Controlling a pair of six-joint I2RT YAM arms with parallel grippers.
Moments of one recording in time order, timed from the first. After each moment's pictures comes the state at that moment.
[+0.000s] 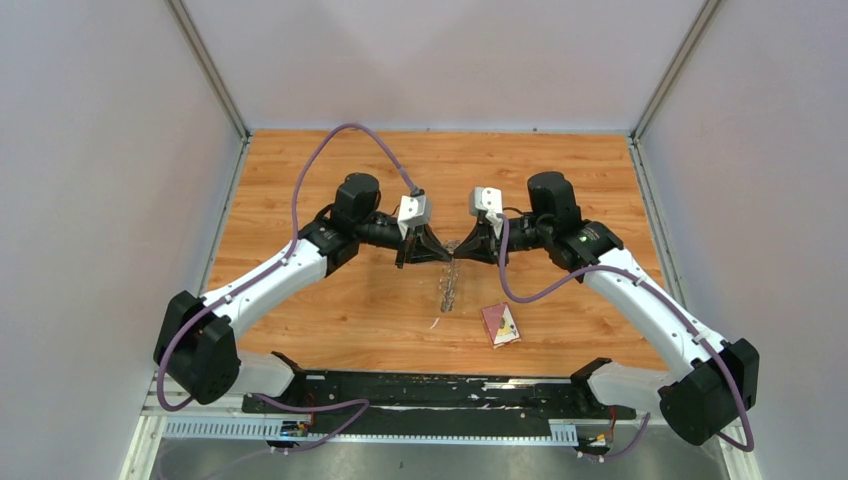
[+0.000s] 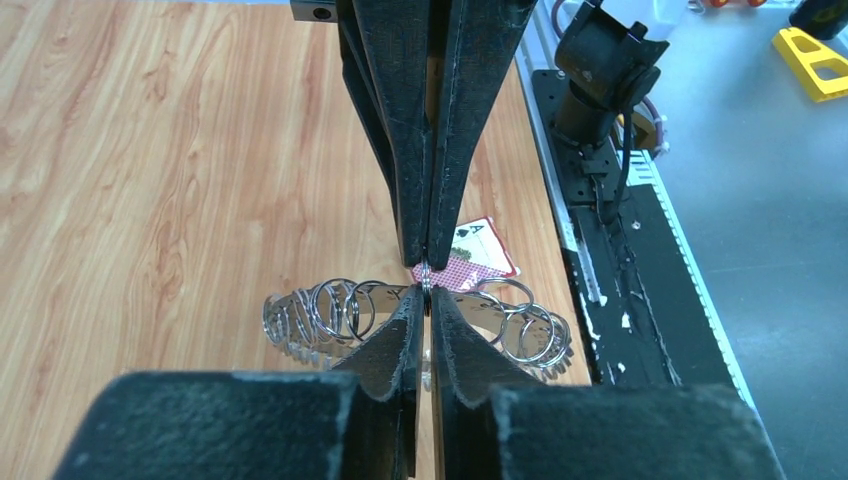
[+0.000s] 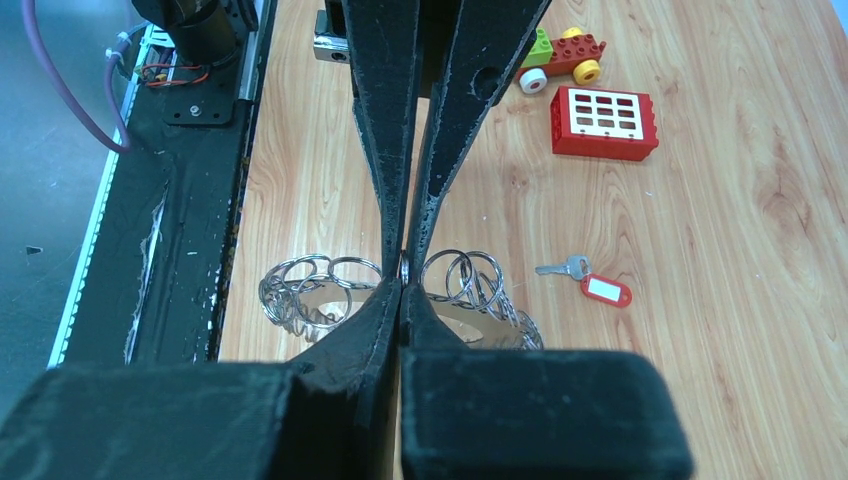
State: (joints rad) left arm -0.62 1.35 0.99 -0.02 1.05 0.26; right arm 0.53 1.19 1.06 -0.40 -0.93 -0.51
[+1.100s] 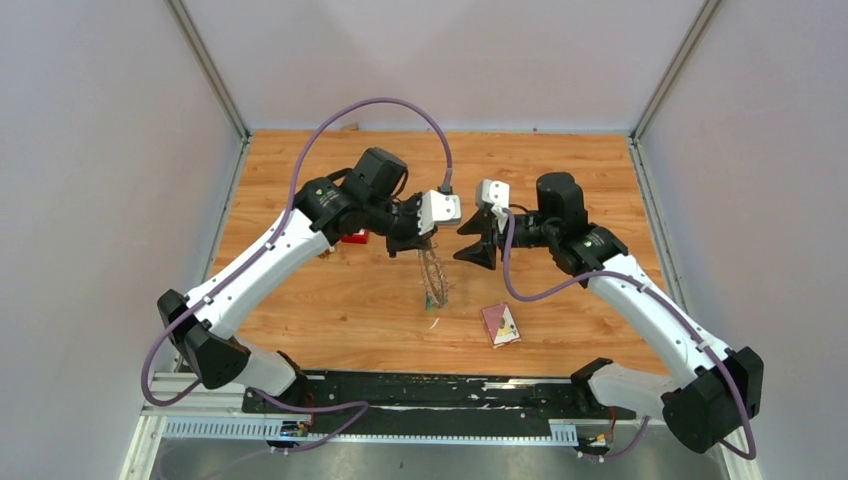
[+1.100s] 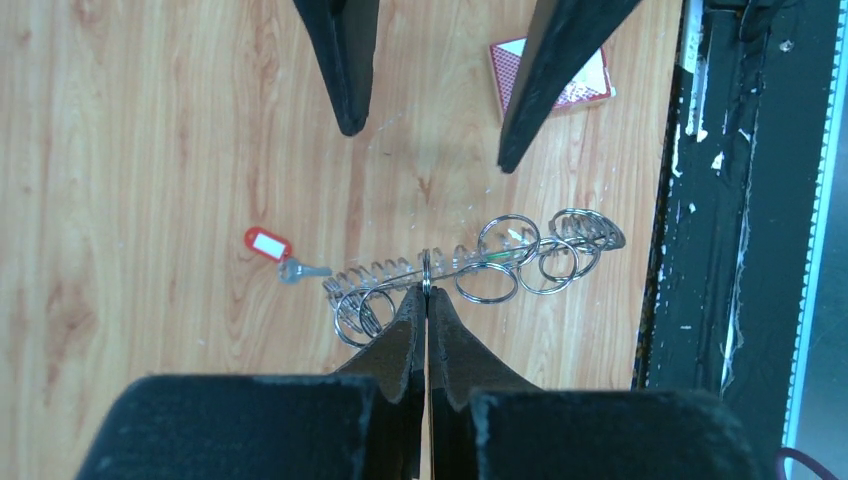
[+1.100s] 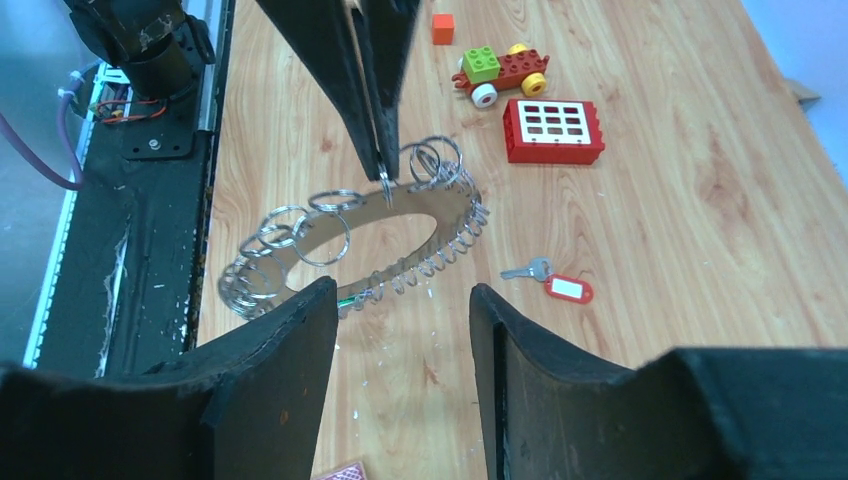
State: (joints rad) left arm -0.75 1.44 1.53 -0.93 0.49 0.59; right arm 0.51 1.14 1.03 -0.29 -0.87 -0.43
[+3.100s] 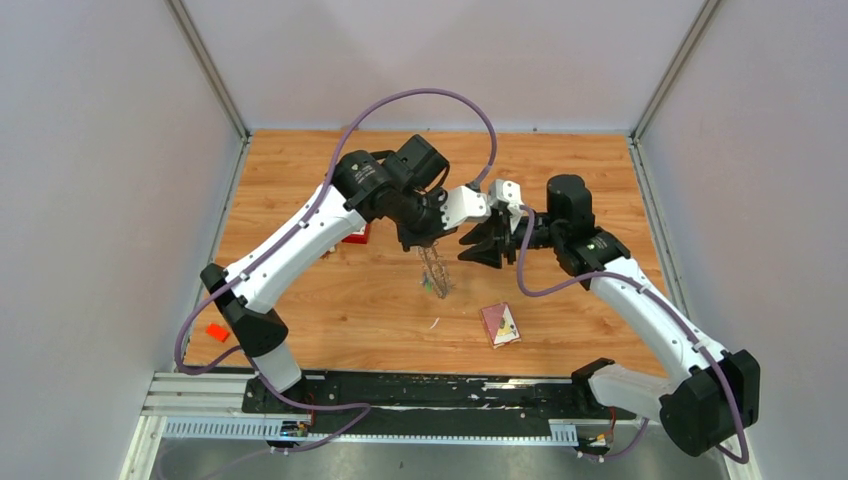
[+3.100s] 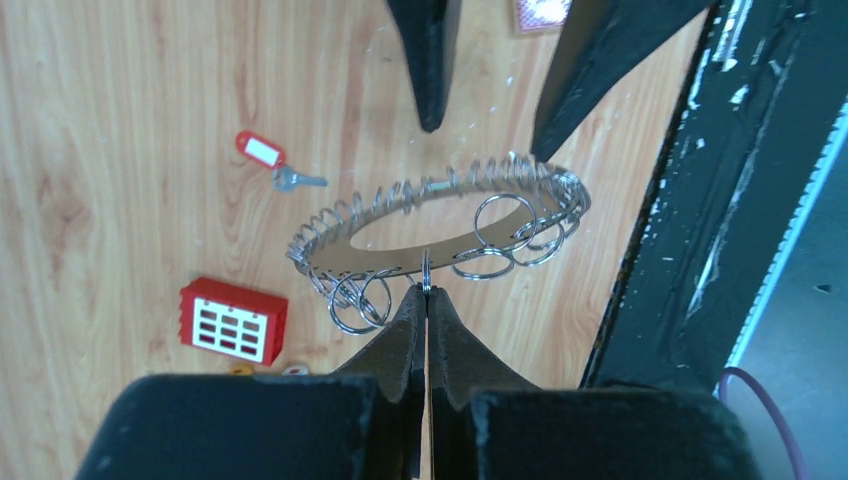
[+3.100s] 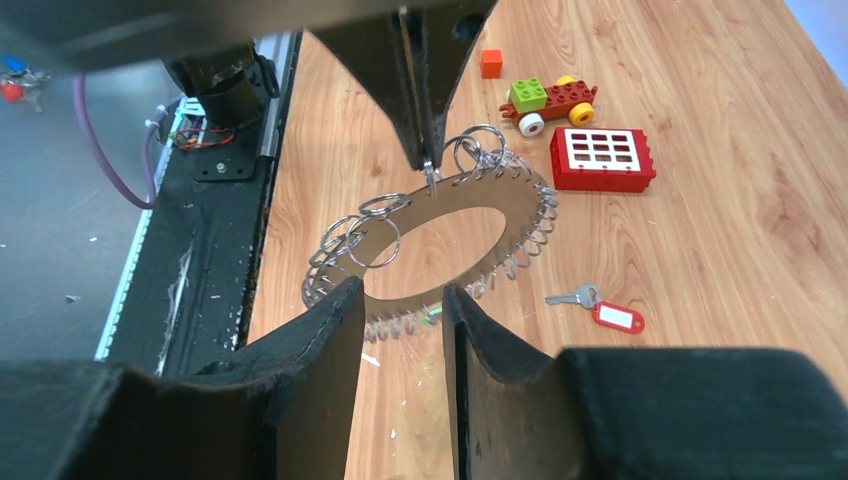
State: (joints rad) left arm -0.88 1.69 2.00 -1.35 0.19 0.52; right arm 0.44 1.14 0.95 -0.17 -1.05 -0.33
